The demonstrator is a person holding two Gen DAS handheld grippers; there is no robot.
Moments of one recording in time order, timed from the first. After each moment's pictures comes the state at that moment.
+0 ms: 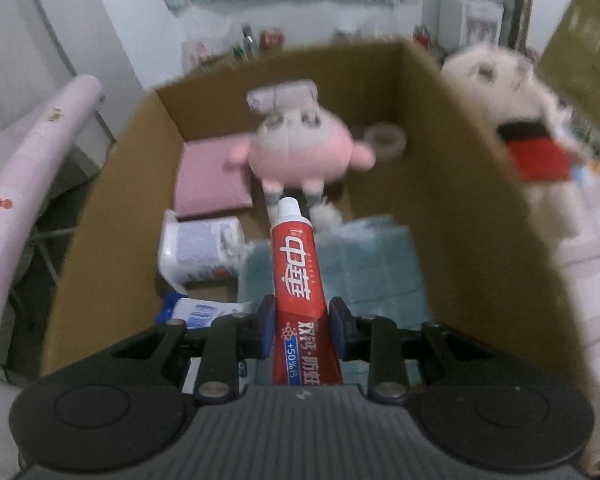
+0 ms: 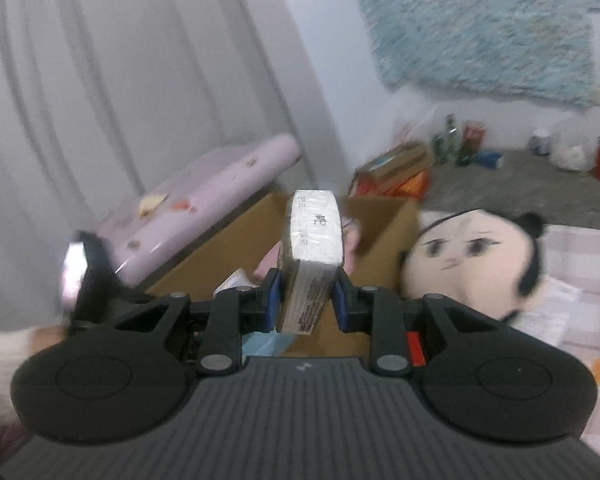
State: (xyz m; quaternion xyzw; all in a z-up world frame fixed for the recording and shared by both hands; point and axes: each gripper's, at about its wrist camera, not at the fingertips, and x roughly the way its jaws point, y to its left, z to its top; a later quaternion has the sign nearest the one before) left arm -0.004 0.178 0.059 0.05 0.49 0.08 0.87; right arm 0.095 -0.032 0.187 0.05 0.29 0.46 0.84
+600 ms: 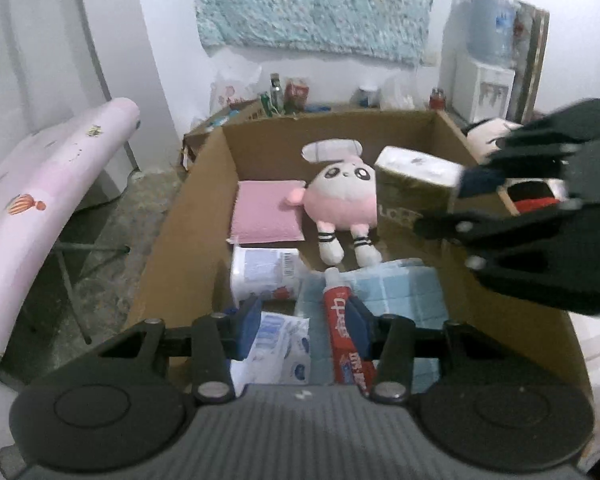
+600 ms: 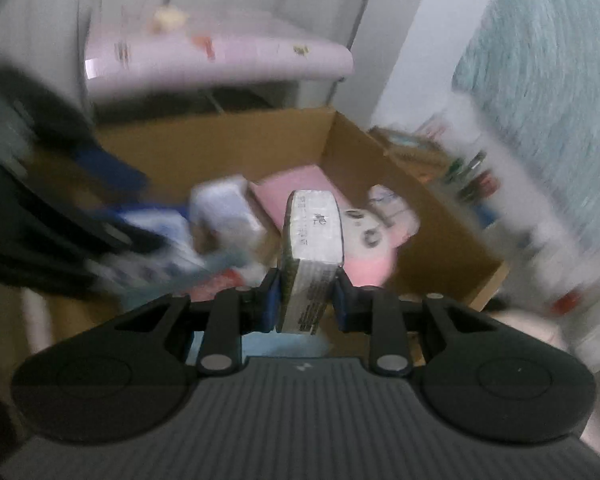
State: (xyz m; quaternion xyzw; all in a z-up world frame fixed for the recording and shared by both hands) left arm -0.079 0.218 0.099 0.01 0.39 0.10 0.91; right arm 0.046 0.193 0.157 -0.34 0.24 0.44 0.80
